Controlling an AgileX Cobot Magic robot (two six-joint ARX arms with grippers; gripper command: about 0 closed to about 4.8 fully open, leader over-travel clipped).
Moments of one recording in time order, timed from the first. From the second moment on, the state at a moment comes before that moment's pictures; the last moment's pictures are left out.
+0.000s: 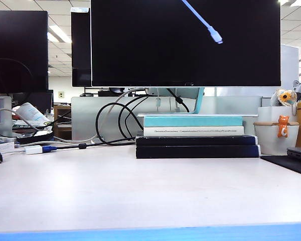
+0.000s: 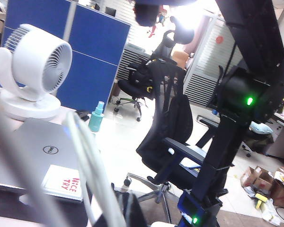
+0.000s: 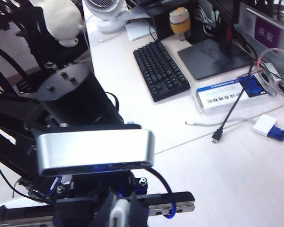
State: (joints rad) left arm -0.51 1.30 0.89 0.58 1.10 -0.42; right arm 0.56 1.62 2.07 -0.93 -0.85 -0.15
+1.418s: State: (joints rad) left arm -0.51 1.22 0.89 -0.20 -0.06 0.03; right arm 0.38 1.60 2.03 -1.26 -0.05 -0.29
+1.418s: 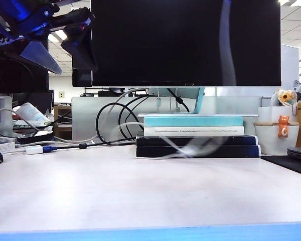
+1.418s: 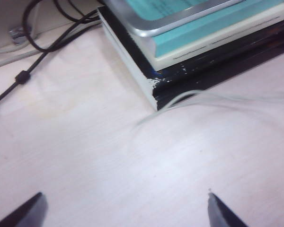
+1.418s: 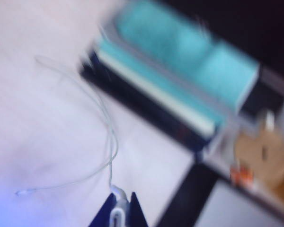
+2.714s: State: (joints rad) left arm -0.59 1.39 0.89 0.13 0.44 -0.08; right arm 0.30 1.38 1.66 -0.96 -0.46 -0.12
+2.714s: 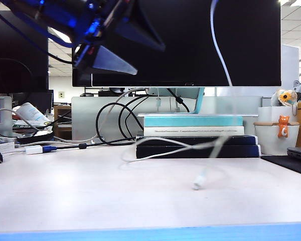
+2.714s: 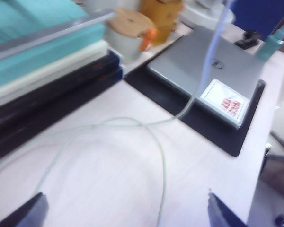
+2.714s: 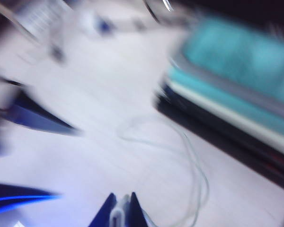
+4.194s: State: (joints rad) left arm -0.72 1.44 0.89 0.52 -0.51 0.09; right arm 0.30 1.08 1.66 -0.99 -0.82 -0.01
